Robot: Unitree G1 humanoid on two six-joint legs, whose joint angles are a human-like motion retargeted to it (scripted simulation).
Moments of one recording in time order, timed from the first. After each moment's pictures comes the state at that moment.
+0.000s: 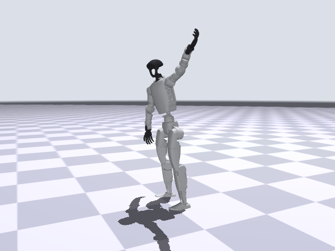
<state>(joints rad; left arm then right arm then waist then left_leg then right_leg) -0.56 1.83 0.55 1.21 -1.32 -0.04 0.20 0.03 -0.54 0.20 1.43 0.30 0.17 0.01 0.19 0.12 0.00 -0.12 -0.01 -0.04 0.05 -0.28 -0.03 -0.02 -0.24 -0.49 0.00 -0.22 0.16</state>
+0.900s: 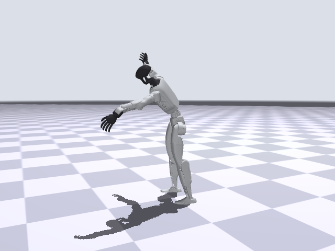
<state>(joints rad) 1.15 2.25 1.73 1.25 -0.45 0.40 -0.28 -0.97 -1.29 -0.66 1.04 1.01 -0.08 -0.34 -0.42 -0.48 0.28 -0.18 0.12 0.27 0.12 -0.34 0.06 -0.26 -0.11 -0.14 0.01 -0.11 0.24</state>
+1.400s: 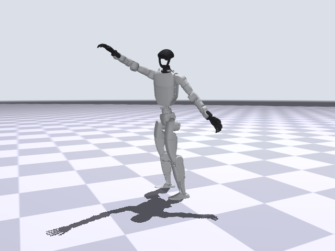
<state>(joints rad) -0.04 0.80 0.44 1.37 -0.86 0.01 0.25 -1.94 -0.95 1.27 1.26 -0.08 0.09 -0.18 0.56 -0.28 0.09 -0.11 0.02 0.01 0.10 -0.33 0.03 -0.03 -0.21 -0.43 0.03 -0.23 0.20</state>
